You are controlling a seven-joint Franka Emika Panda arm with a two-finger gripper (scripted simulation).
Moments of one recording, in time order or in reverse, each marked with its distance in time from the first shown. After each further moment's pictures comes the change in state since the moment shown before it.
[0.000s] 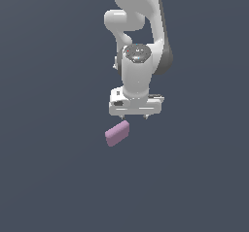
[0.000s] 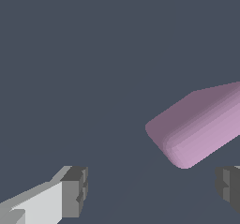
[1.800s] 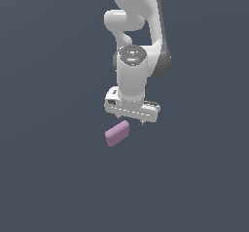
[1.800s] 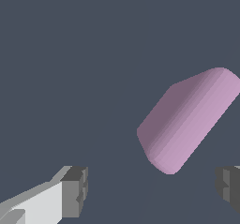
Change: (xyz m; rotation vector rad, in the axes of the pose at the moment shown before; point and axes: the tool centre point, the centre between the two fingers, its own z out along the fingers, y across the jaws) arm 0.015 0.016 -0.003 -0.009 0.003 0.305
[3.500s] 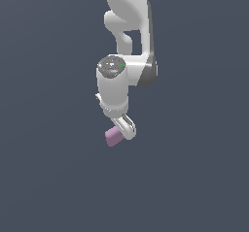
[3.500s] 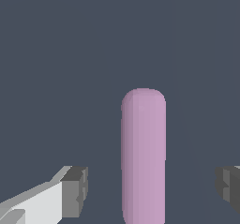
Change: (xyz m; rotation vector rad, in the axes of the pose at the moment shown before) arm 0.031 0.051 0.018 -0.029 -0.001 0.655
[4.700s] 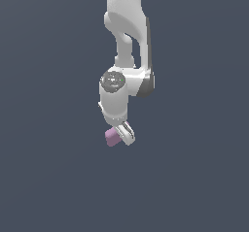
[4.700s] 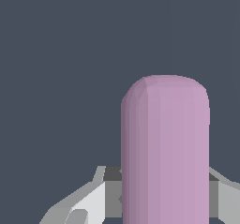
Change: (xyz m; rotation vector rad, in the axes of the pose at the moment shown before) arm 0.000 0.001 0.047 -0.001 -0.001 0.005
